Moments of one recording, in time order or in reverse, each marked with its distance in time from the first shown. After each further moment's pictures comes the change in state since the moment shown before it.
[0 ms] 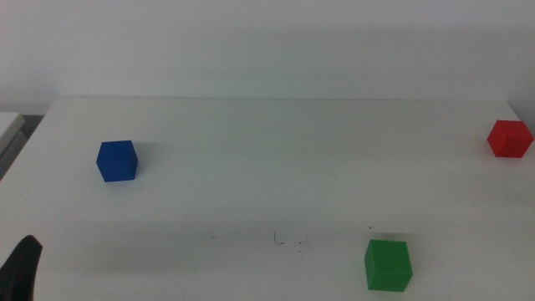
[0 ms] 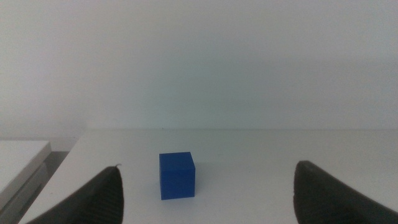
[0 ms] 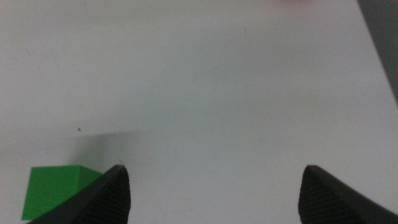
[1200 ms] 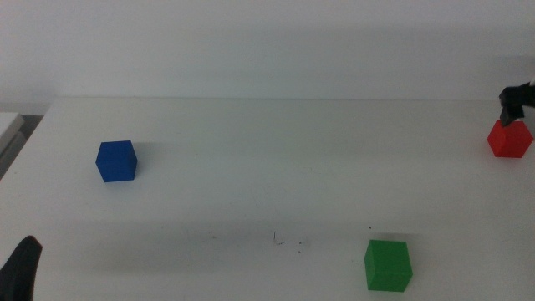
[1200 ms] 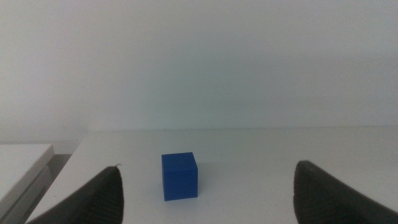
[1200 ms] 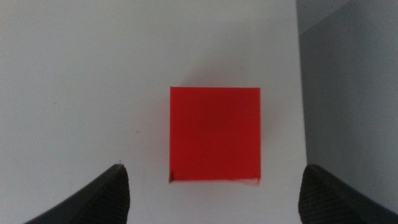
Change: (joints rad) left arm 0.000 0.000 0.000 0.022 0.000 0.000; right arm -0.203 1.368 -1.214 -0.063 0.213 -0.256
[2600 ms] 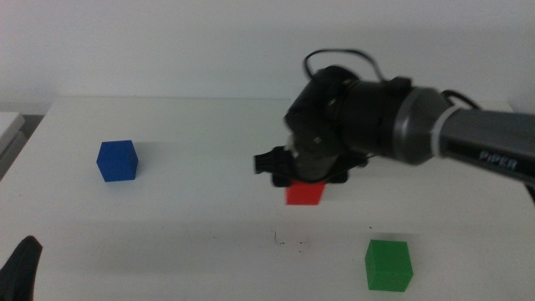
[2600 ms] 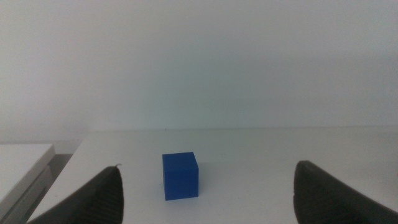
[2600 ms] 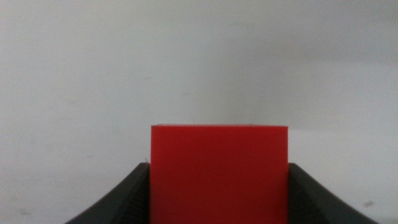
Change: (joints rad) left arm 0.000 0.000 0.000 0.002 0.000 0.000; right arm 0.979 -0.214 0.334 -0.362 -0.041 1.057
